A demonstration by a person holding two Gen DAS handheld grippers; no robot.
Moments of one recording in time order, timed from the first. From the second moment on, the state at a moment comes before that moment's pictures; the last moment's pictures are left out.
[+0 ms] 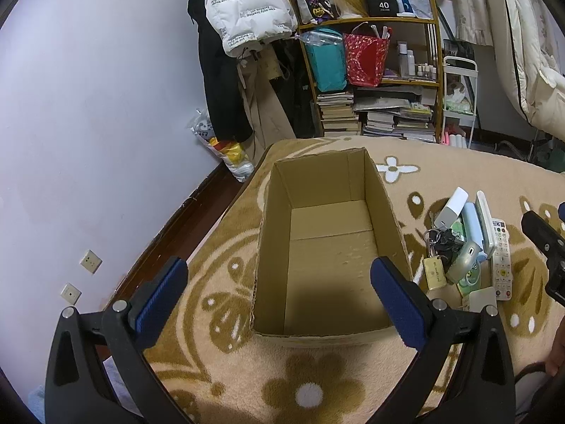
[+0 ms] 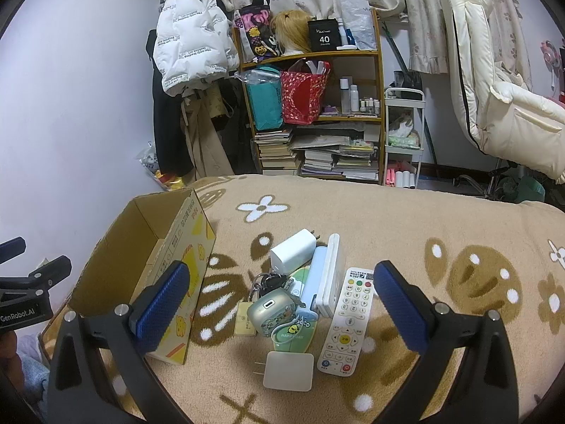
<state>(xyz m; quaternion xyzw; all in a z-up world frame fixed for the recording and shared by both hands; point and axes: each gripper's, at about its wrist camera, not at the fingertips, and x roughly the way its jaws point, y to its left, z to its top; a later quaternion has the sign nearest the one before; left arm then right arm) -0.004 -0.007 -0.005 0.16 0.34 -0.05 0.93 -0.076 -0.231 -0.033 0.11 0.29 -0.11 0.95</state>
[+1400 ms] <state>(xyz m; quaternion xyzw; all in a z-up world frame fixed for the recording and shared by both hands) -0.004 -0.008 -0.009 0.16 0.35 -0.05 0.92 -0.075 -0.230 -0.034 0.11 0.29 -0.11 0.95</state>
